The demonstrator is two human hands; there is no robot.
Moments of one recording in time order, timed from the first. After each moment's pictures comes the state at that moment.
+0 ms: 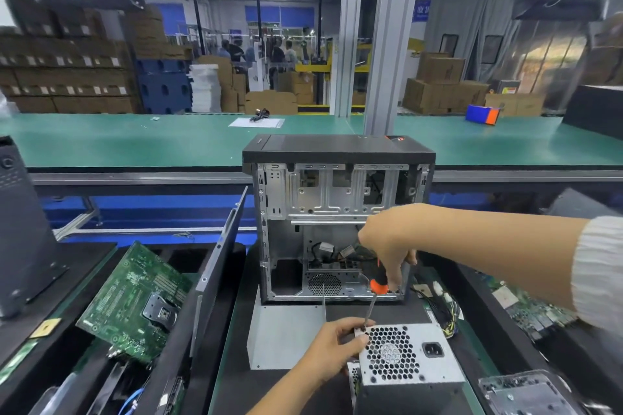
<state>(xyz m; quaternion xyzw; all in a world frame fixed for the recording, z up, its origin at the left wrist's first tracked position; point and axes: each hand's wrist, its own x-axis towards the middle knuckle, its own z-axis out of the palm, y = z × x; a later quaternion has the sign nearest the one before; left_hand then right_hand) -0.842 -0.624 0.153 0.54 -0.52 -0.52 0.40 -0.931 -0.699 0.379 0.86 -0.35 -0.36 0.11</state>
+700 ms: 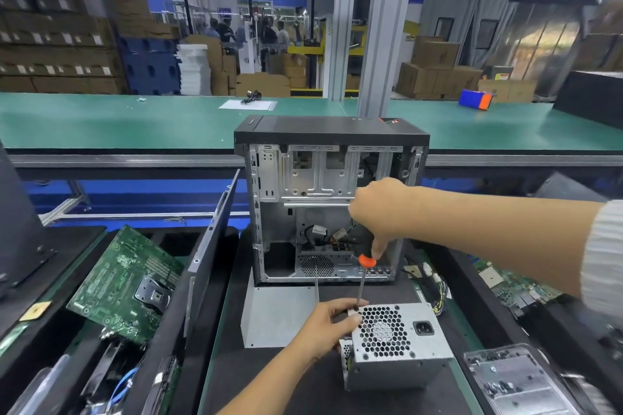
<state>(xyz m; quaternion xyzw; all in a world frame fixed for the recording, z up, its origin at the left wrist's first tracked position) -0.844 -0.625 0.148 0.53 -0.52 -0.54 0.40 -0.933 -0.701 0.373 0.87 -0.31 -0.27 0.26</state>
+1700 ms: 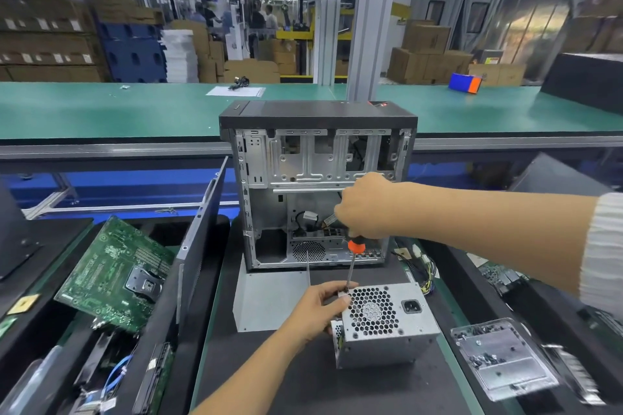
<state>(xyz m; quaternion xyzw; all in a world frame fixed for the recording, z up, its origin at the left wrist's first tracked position) -0.845 -0.618 0.151 0.54 -0.50 -0.55 0.41 -0.937 -0.685 0.359 0.87 -0.25 -0.28 0.31</state>
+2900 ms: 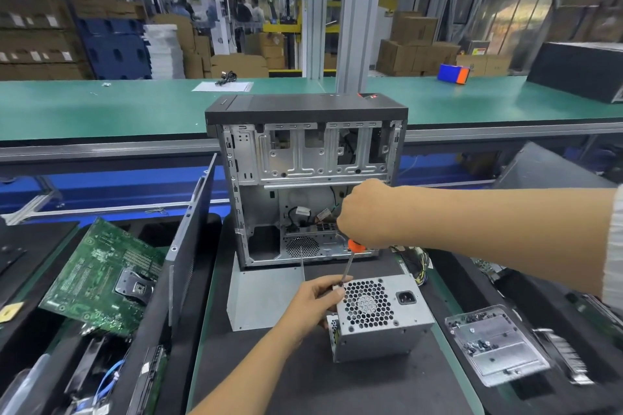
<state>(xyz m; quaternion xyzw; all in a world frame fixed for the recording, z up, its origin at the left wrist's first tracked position) -0.843 -0.626 0.140 0.53 -0.48 -0.55 0.42 -0.946 -0.666 0.358 0.87 -0.25 -0.31 0.29</state>
